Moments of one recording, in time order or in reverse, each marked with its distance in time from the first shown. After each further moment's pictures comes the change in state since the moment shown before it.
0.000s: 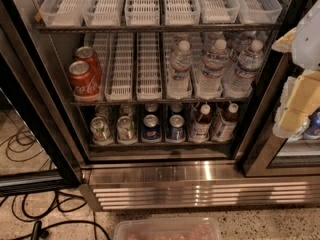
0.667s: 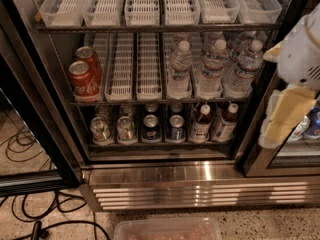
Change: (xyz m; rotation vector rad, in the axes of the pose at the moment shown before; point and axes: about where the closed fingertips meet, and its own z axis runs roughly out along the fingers) arm -0.010 0.012 0.019 0.013 0.006 0.003
